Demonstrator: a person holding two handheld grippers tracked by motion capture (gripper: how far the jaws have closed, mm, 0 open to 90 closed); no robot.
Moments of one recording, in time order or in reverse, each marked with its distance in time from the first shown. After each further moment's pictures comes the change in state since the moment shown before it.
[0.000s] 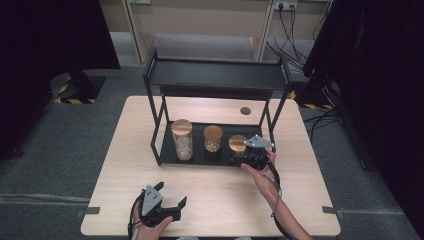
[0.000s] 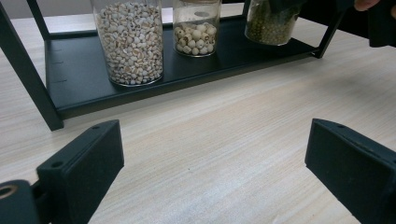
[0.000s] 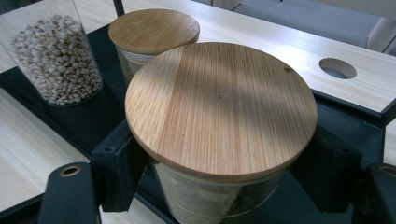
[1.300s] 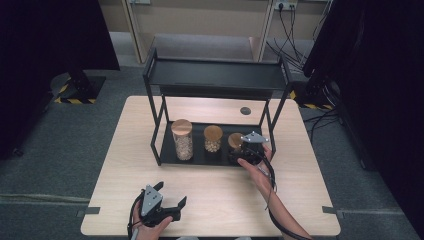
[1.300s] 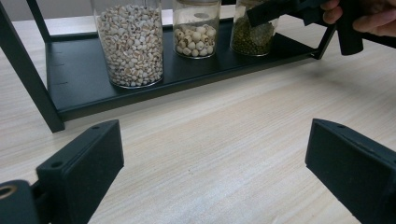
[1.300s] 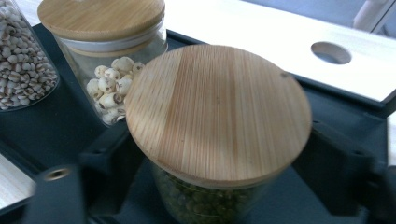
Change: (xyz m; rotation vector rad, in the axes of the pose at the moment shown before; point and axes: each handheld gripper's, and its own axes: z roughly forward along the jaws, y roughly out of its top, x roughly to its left) left arm 0.000 0.000 -0.001 -0.002 -0.001 0.003; right arm 0.001 0.004 0.027 0.037 -0.063 0.022
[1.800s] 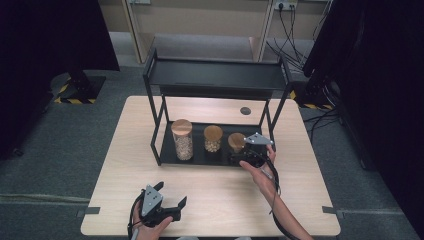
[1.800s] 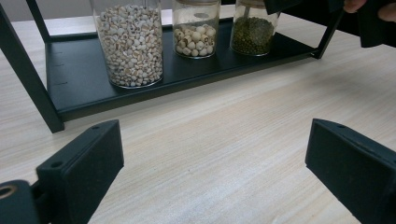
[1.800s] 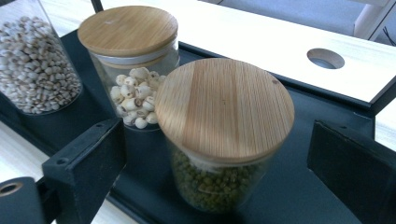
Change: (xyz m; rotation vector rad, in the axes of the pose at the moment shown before) left arm 0.000 0.000 0.000 0.000 0.002 0.002; right arm 0.001 0.000 -0.022 -0.018 0.019 0.024
